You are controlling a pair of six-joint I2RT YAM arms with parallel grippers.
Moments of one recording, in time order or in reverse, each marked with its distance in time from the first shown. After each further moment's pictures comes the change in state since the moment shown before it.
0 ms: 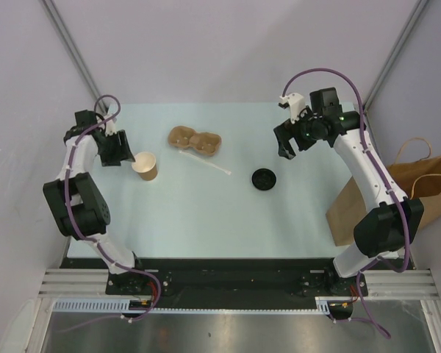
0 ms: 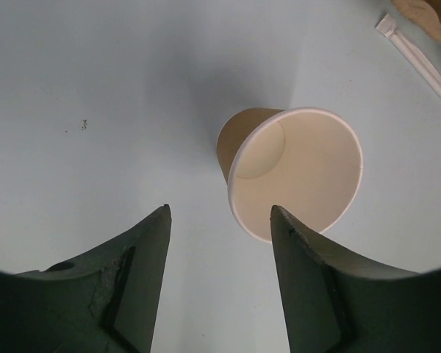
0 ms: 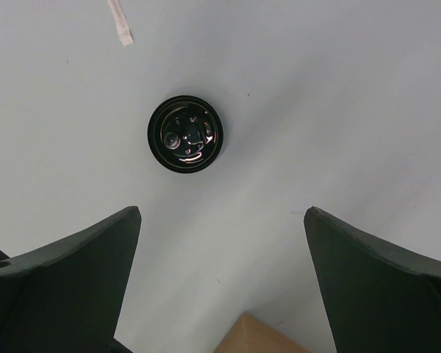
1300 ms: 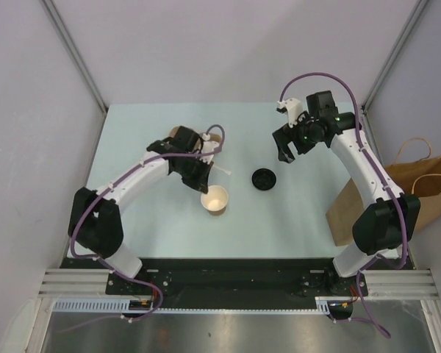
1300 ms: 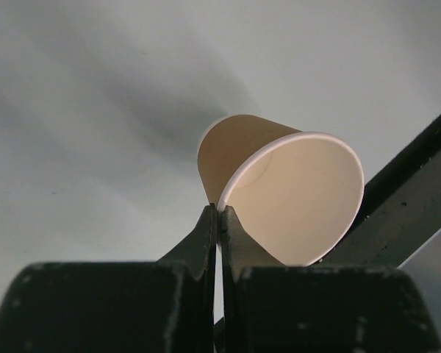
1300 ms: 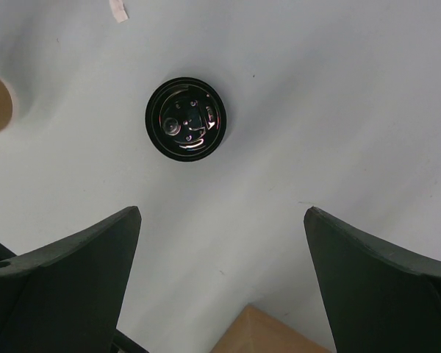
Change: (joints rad) left arm -0.772 -0.153 -0.170 -0.035 0.073 0.022; right arm 0.005 0.019 -0.025 -0.015 0.018 -0.005
